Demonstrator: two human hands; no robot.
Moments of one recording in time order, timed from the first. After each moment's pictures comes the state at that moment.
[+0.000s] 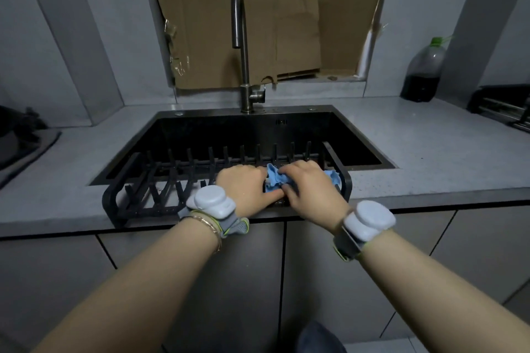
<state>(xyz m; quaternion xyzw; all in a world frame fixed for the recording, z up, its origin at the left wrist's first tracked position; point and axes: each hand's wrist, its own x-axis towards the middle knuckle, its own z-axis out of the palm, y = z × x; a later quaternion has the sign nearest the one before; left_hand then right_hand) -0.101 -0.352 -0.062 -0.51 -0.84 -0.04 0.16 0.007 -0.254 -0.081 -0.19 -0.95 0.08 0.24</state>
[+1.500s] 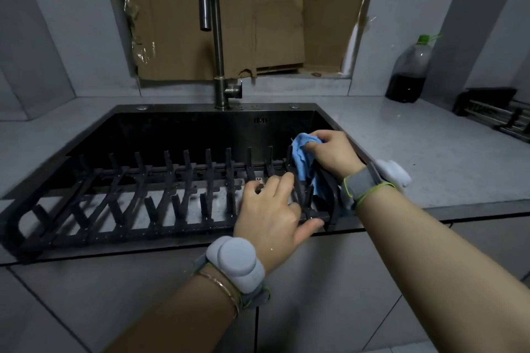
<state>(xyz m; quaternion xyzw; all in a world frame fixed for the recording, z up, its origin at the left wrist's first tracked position) -0.064 -0.287 -0.123 -0.60 -0.69 -0.21 0.34 -0.017 -0.125 -0.065 -0.34 -0.78 0.39 0.34</state>
